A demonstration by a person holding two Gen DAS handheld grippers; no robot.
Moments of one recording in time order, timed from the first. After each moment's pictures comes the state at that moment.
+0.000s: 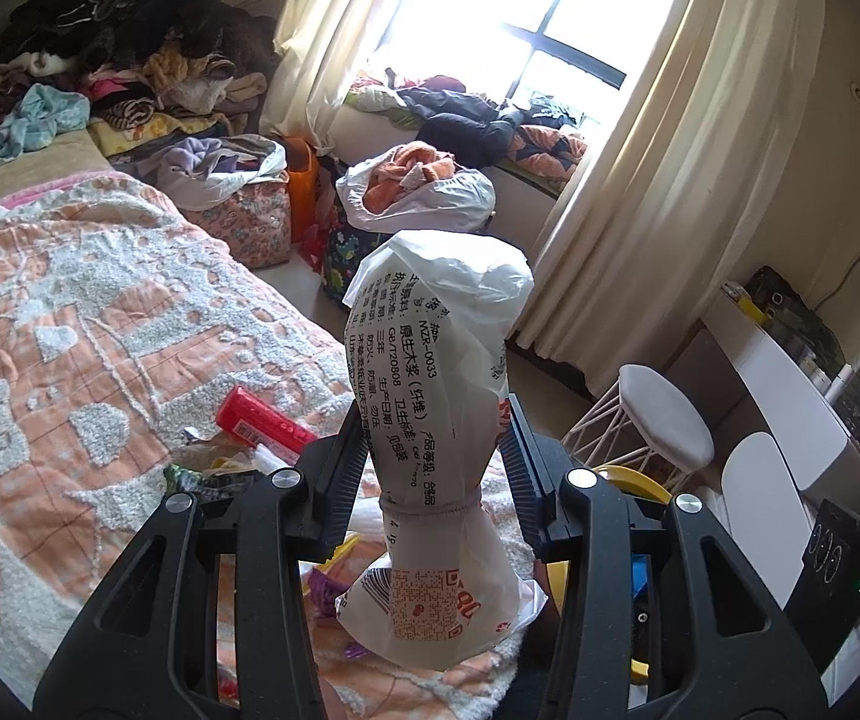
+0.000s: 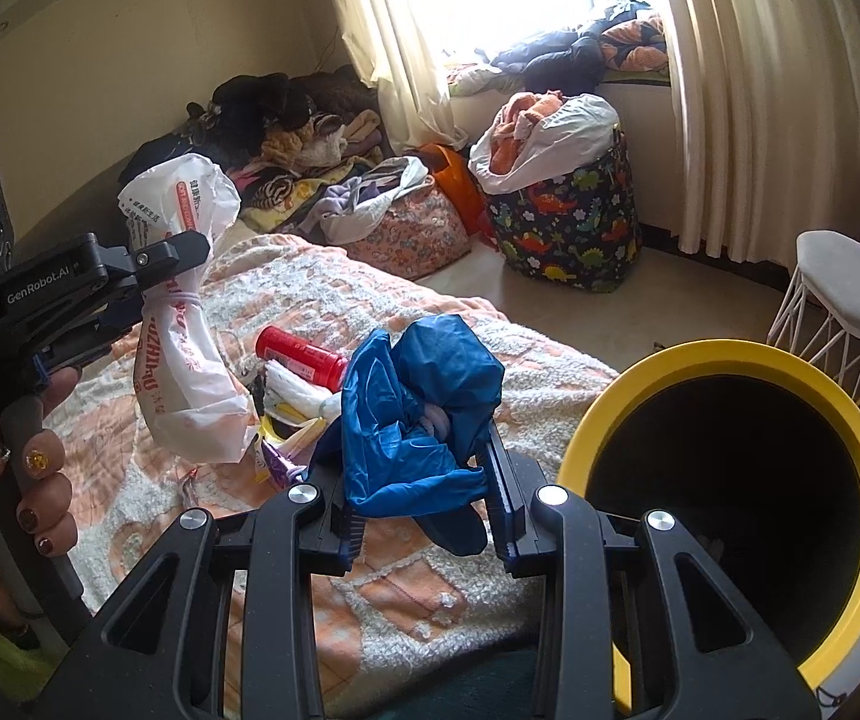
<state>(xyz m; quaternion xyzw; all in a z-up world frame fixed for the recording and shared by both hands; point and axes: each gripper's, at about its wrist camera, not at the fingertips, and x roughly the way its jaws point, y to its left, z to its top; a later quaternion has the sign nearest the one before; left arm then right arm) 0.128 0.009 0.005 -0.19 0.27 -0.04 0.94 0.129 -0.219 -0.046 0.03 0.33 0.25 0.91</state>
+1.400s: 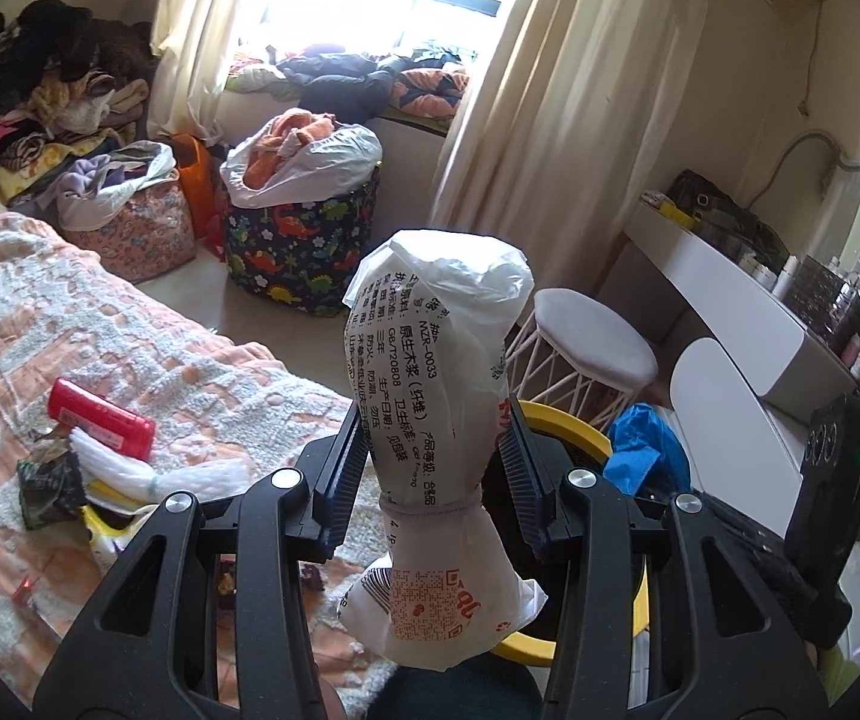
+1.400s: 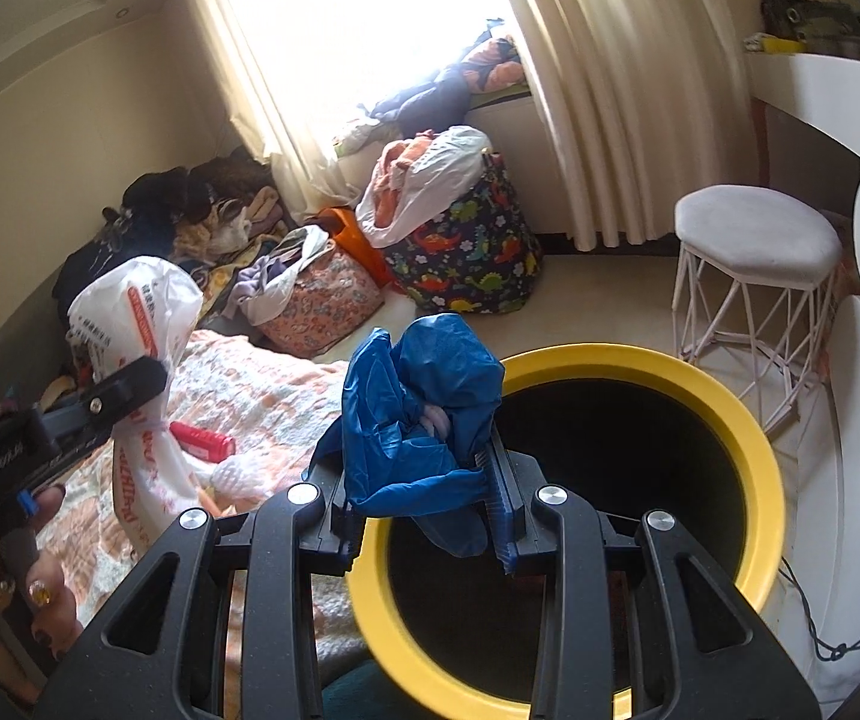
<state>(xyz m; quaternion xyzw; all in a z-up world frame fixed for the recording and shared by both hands) 0.140 -0.115 0.001 -0.11 0.30 -0.14 0.94 0.134 -0.338 -0.038 0.14 0.30 0.14 0.93</state>
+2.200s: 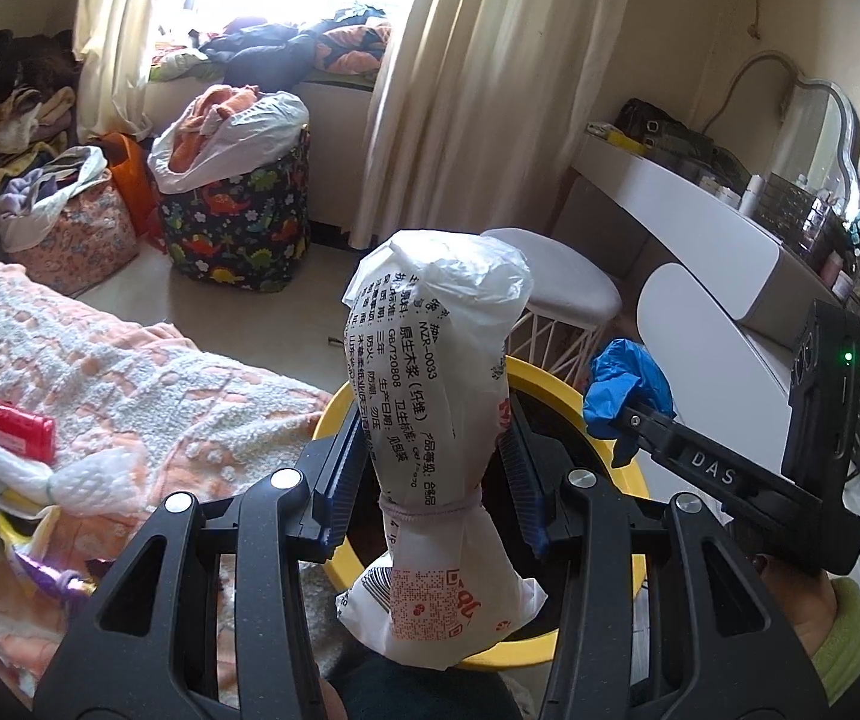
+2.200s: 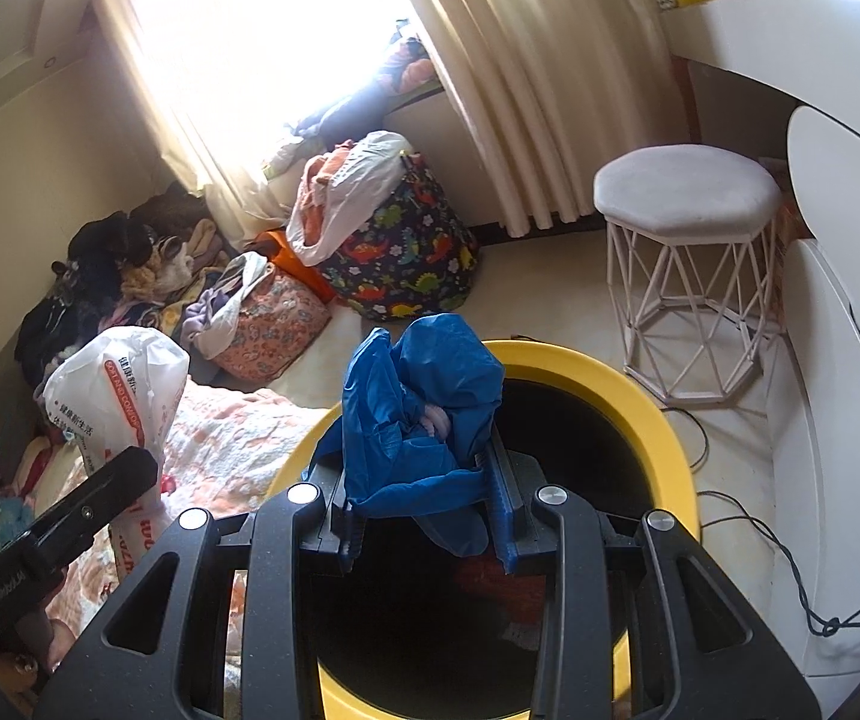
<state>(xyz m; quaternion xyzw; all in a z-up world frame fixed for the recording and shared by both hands) 0.155 -0.185 -0.029 -0.06 0.33 -0.21 0.92 0.149 -0.399 -0.061 0.19 0.32 0.08 0.93</state>
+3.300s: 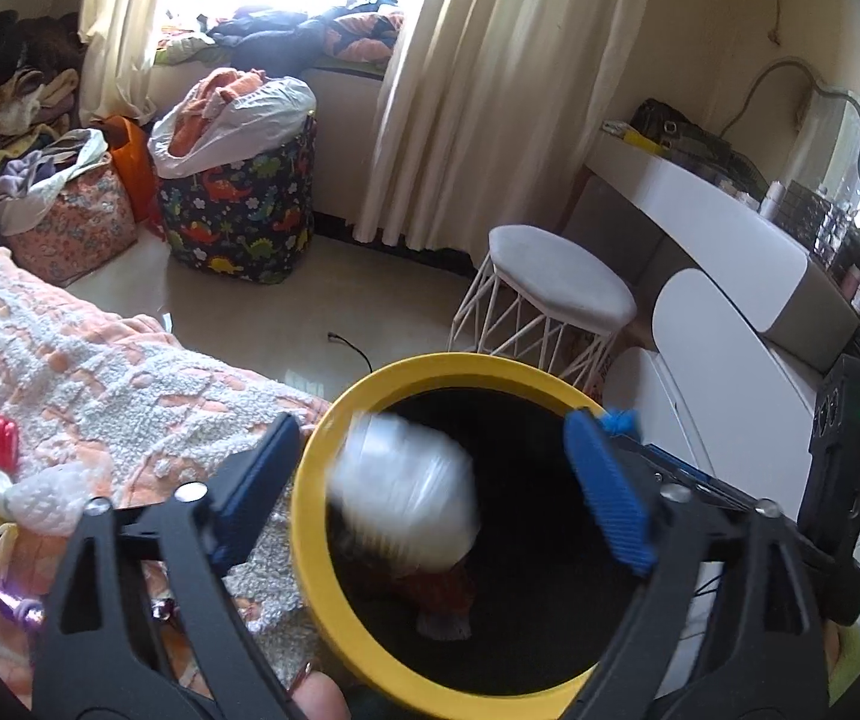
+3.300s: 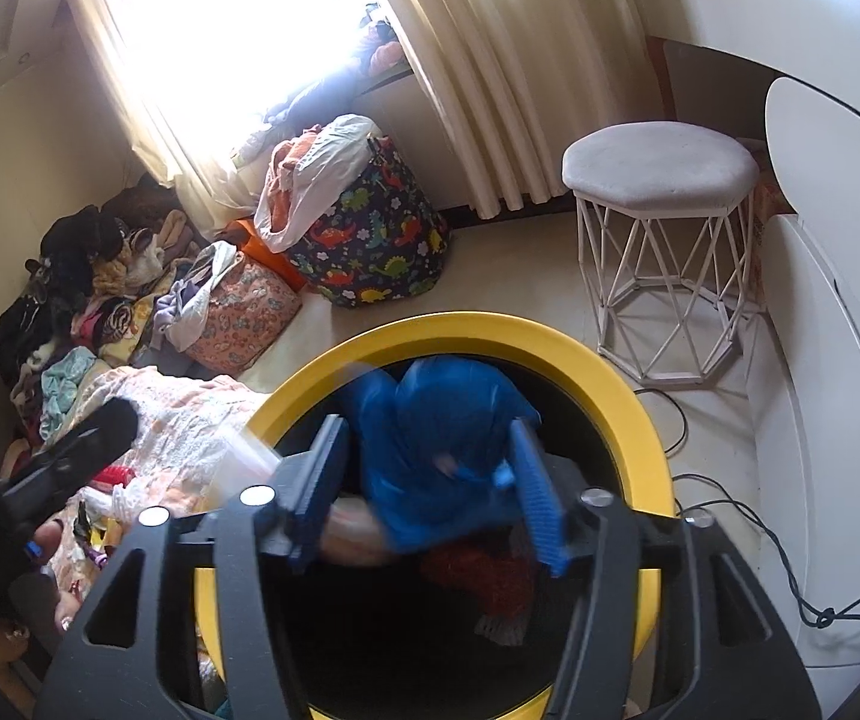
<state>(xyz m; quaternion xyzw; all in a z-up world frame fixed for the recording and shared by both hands) 0.188 -0.191 -0.053 -0.08 0.33 -0.19 0.92 0.156 -0.408 -0.085 0.19 0.34 0.05 0.92</state>
